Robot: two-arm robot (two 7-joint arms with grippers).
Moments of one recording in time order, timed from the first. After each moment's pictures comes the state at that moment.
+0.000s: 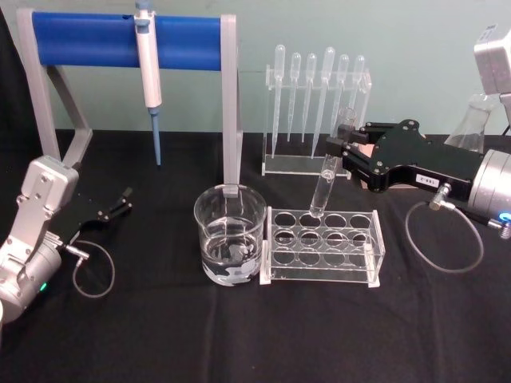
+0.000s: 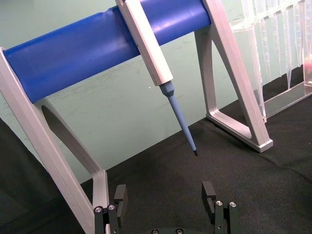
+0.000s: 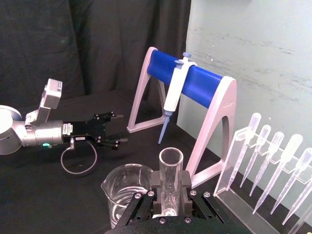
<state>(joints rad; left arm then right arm) -0.20 0.60 0.45 -1.41 -0.25 -0.12 0.03 0.34 0.74 -0.38 -1.85 0.62 0.31 0.51</state>
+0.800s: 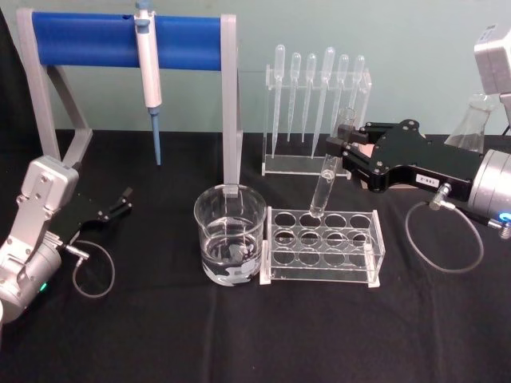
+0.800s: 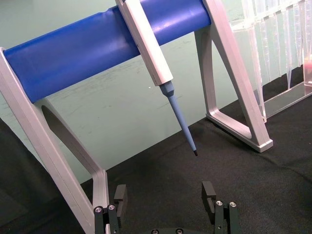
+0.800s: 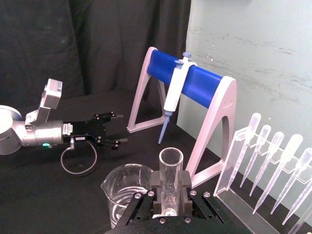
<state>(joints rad) -0.20 0.60 0.45 -1.41 -0.25 -0.12 0.03 0.34 0.74 -0.38 -1.85 0.62 0.31 0.51</state>
